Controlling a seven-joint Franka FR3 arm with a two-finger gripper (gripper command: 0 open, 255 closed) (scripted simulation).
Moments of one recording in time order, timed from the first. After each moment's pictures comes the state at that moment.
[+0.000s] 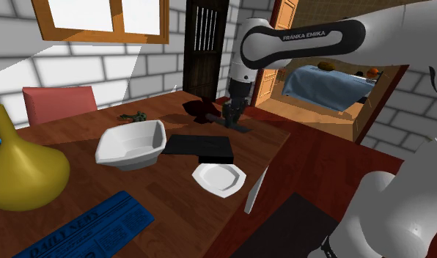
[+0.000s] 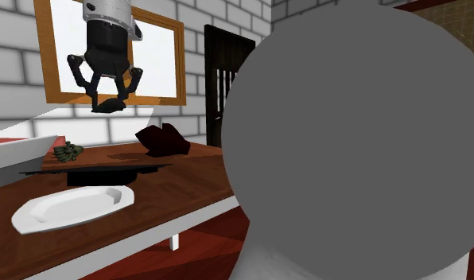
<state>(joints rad) 0.23 -0.21 -0.11 -2.07 0.06 1.84 -0.05</state>
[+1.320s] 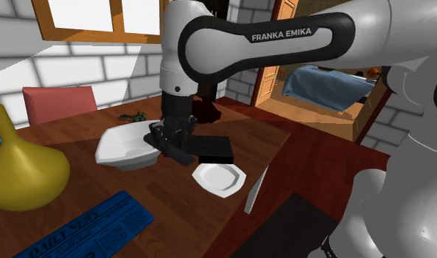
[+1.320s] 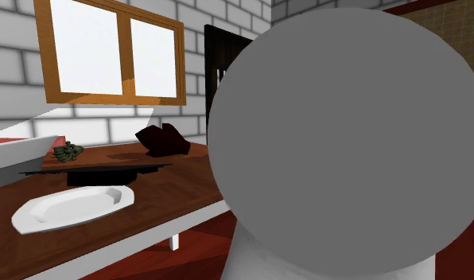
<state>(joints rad) 0.43 -0.01 0.17 -1.85 0.08 1.87 0.42</state>
